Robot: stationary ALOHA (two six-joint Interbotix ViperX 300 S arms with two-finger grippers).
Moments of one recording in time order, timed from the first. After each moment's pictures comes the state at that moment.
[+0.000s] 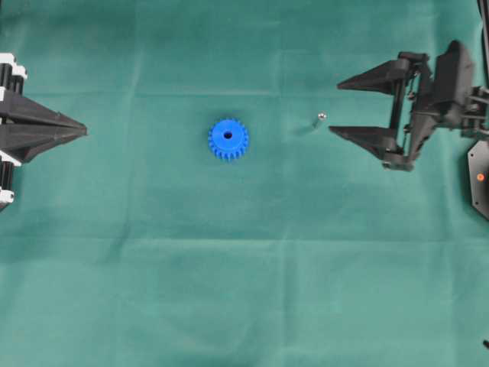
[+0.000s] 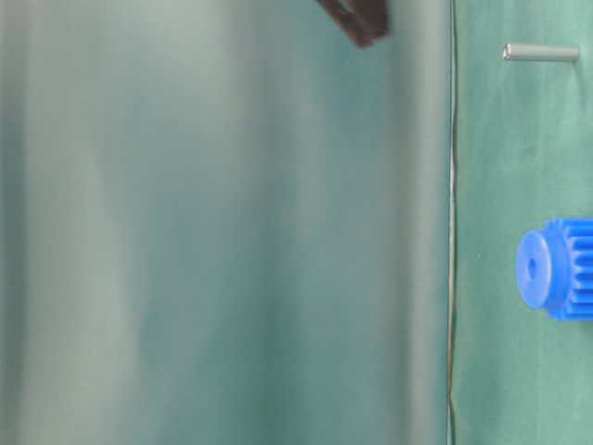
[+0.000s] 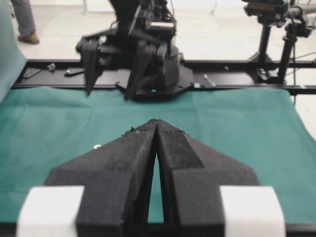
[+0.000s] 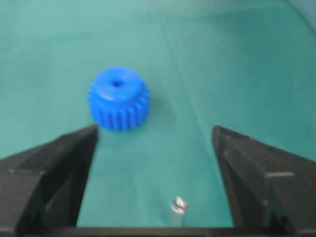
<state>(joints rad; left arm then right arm) 0.00 -0.97 1.18 0.01 -0.27 0.00 -0.23 -0.36 1.21 0.00 -0.55 -0.02</state>
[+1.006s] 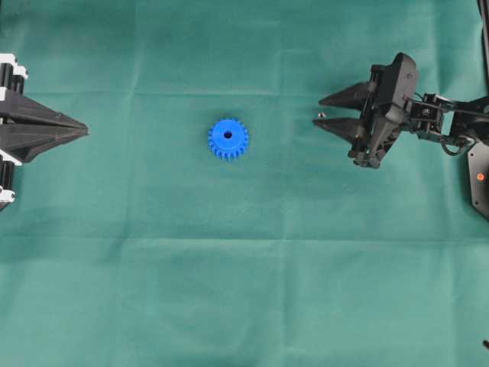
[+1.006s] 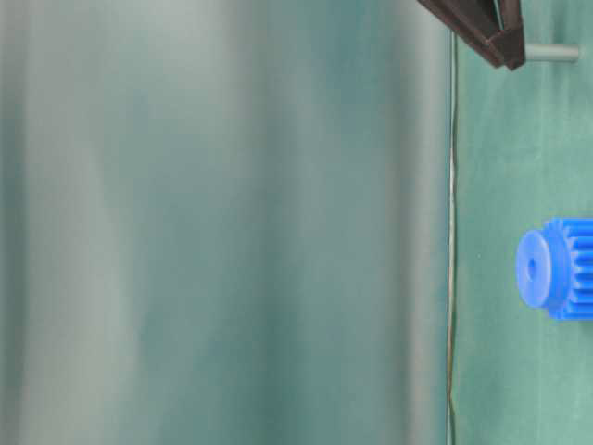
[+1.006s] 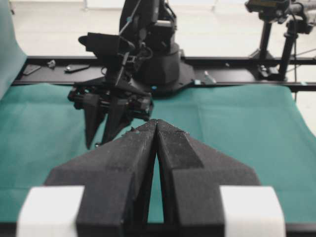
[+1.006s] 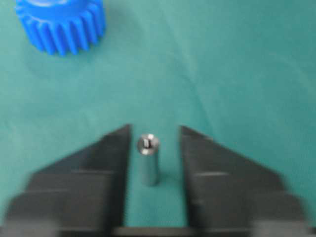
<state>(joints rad) 0.00 -0.96 1.18 0.01 -0.26 0.00 -0.27 0.04 1.19 0.03 -0.76 -0.02</state>
